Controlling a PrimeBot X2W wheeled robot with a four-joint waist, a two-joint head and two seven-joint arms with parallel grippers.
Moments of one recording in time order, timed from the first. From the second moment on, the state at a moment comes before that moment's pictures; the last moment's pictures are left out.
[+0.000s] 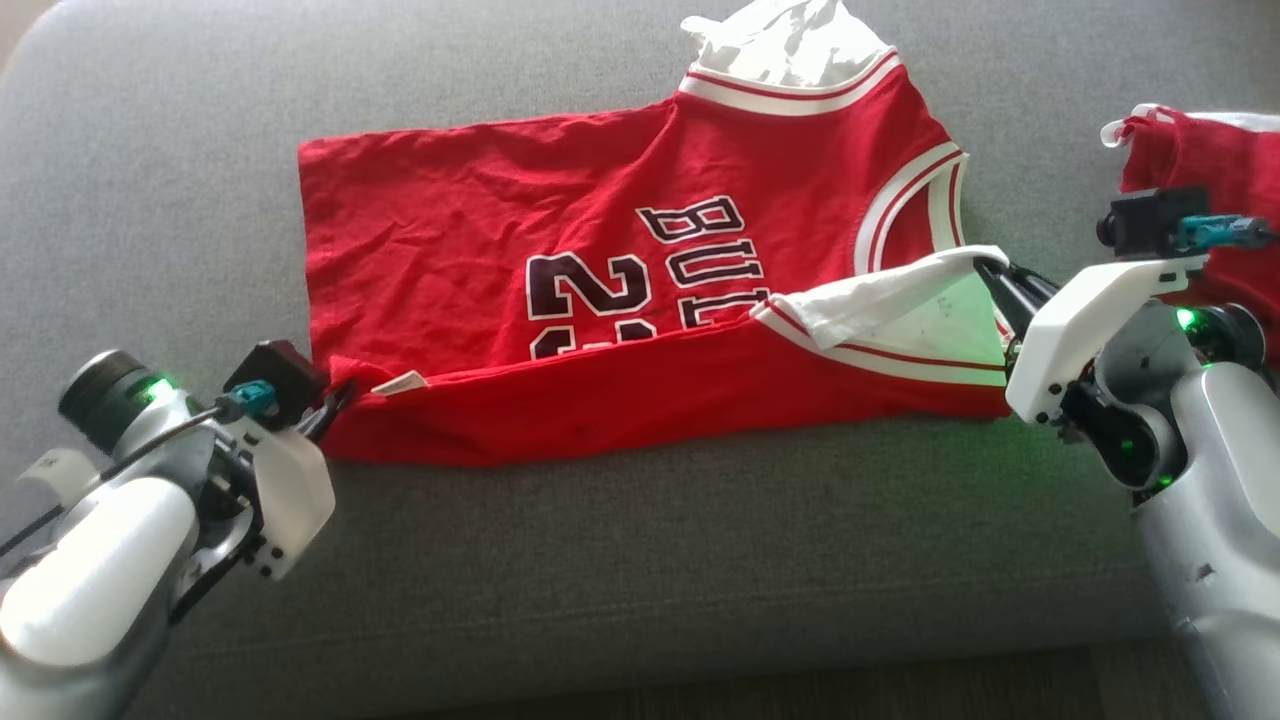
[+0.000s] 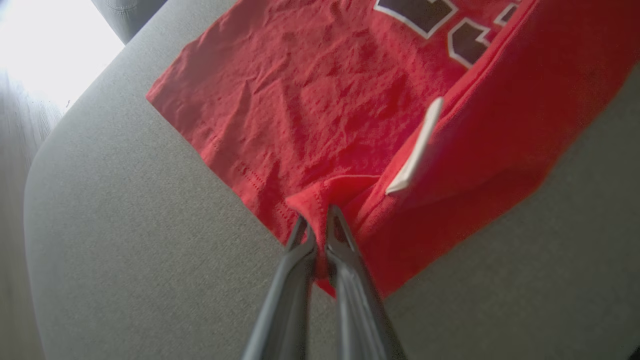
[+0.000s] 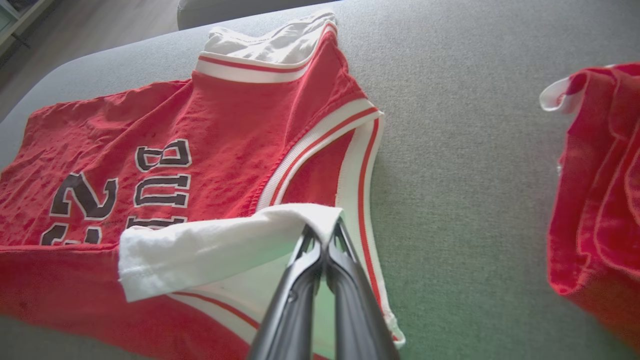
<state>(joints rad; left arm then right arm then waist) -0.52 0.64 -0.82 0.37 -0.36 -0.12 0.11 -0.51 -0.29 0.19 0.41 0.55 0.13 0.37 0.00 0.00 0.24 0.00</state>
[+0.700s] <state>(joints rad) -0.61 0.59 -0.83 0.48 -0.35 -0.12 0.10 -0.59 -0.29 0.24 0.52 0.56 0.13 0.25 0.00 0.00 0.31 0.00</state>
